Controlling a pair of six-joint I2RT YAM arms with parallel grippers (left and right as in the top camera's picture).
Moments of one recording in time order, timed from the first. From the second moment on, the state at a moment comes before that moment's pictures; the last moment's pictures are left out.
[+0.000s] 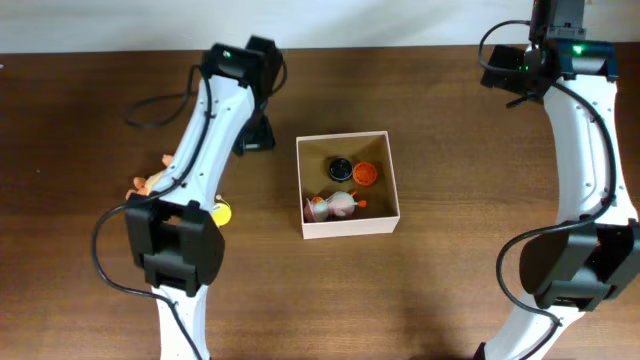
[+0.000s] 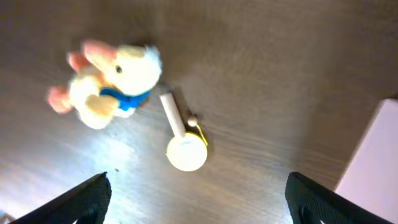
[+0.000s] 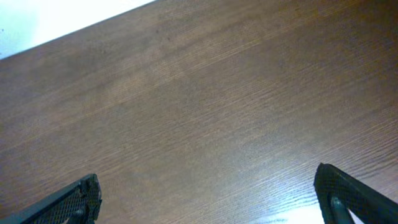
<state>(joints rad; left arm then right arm) -0.29 2.19 2.15 -1.56 -0.34 -0.54 -0.11 2.00 2.06 -1.05 0.19 0.25</state>
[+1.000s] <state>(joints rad) -0.10 2.19 1.66 -1.16 -0.21 -0.97 -0.11 2.00 2.06 -1.05 0.19 0.25</state>
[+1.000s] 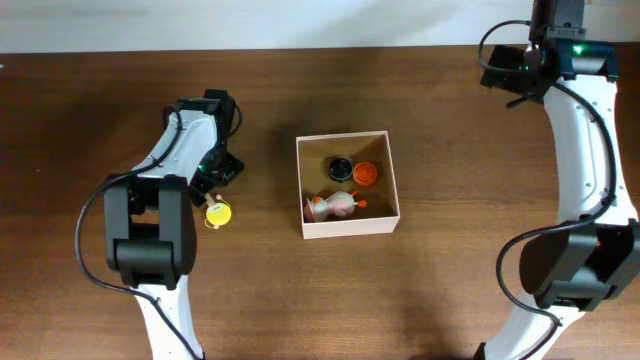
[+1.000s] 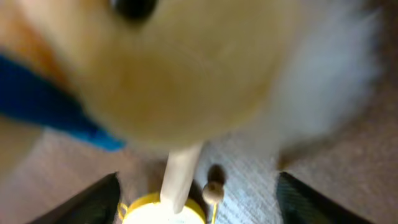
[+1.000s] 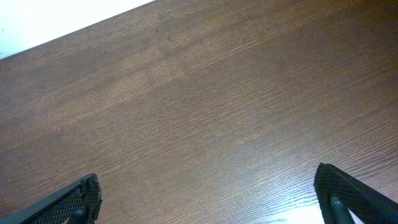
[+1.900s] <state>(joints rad) -0.09 2.13 1.49 -0.96 -0.21 -0.89 -0.11 2.00 2.06 -1.05 0.19 0.25</state>
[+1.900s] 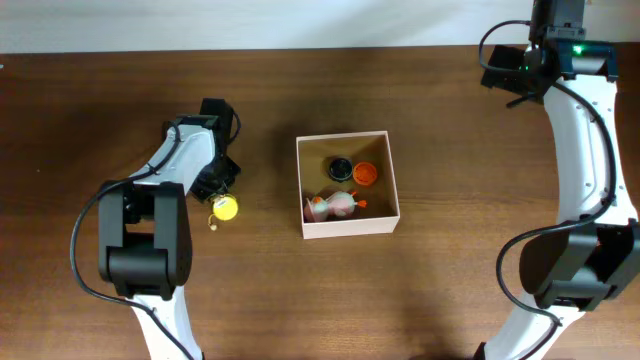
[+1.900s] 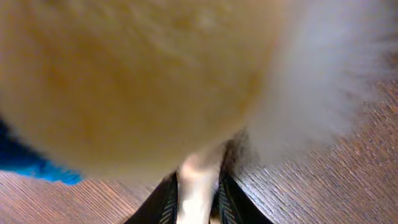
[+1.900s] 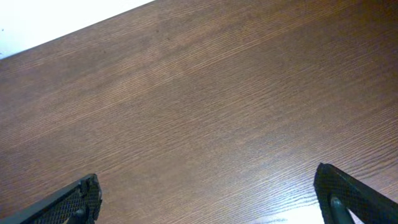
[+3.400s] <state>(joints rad) -0.53 2.12 2.15 -1.11 -0.23 -0.27 -0.11 2.00 2.06 -1.05 0.19 0.25</state>
